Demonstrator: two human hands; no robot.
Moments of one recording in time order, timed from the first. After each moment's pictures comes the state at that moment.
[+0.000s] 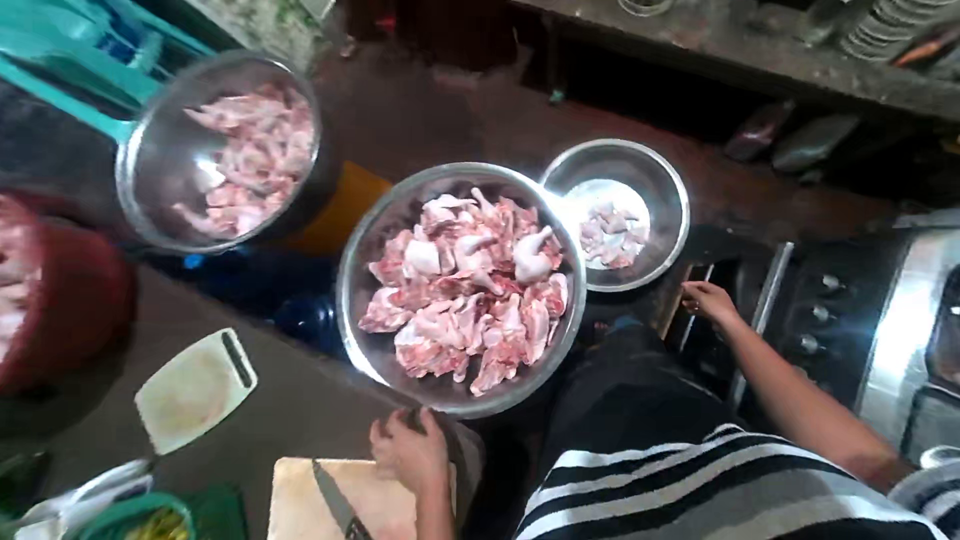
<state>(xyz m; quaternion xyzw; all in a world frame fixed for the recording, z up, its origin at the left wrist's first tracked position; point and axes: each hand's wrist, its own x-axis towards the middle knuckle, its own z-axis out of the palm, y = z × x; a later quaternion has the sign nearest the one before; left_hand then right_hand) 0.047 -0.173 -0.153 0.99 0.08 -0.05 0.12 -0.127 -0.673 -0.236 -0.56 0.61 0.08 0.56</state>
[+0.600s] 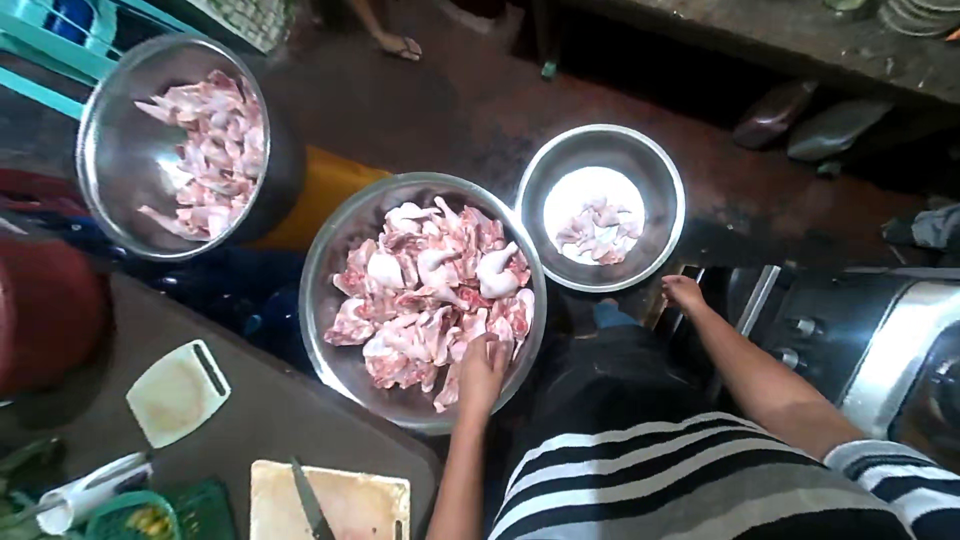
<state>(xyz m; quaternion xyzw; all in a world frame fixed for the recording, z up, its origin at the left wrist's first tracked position) 0.071 -0.395 -0.157 0.92 -0.13 -0.33 0.18 -0.094 -0.766 -0.300 -0.53 0.62 0.18 0.55</state>
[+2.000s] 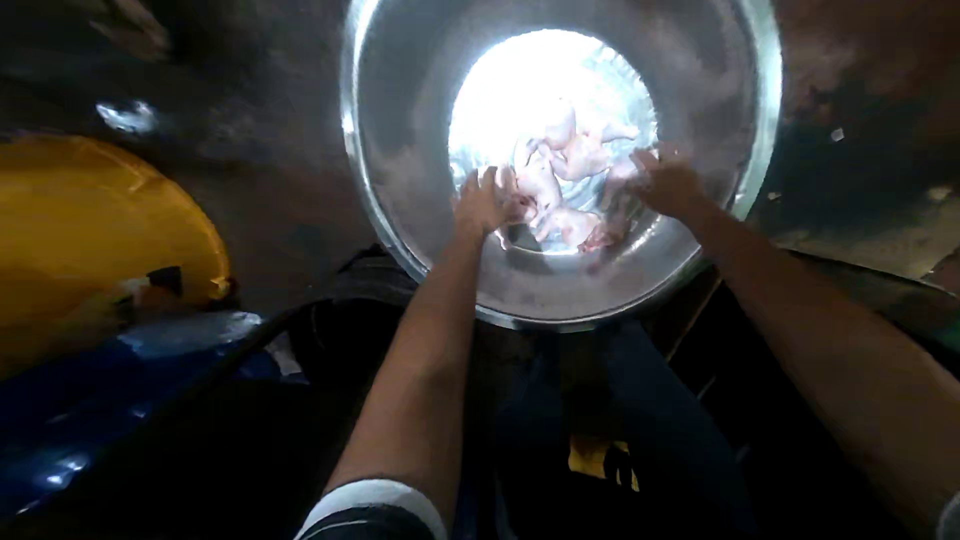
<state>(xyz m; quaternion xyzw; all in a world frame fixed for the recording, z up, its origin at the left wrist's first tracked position) 0.281 -0.744 -0.746 0.83 -0.27 -0.49 -0.03 0.026 -0.972 -0.764 -0.83 0.35 0.27 0.34</state>
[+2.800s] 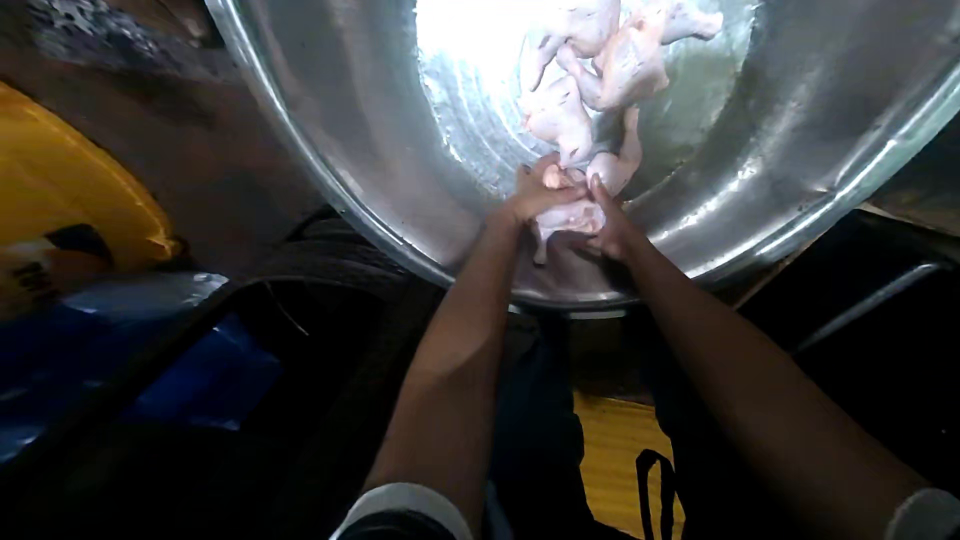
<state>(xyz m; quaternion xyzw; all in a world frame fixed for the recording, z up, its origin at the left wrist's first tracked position) 0.202 -0.697 -0.858 0.72 -0.12 -0.67 0.17 0.025 -0.769 -0.852 -0.12 0.63 0.18 0.74</state>
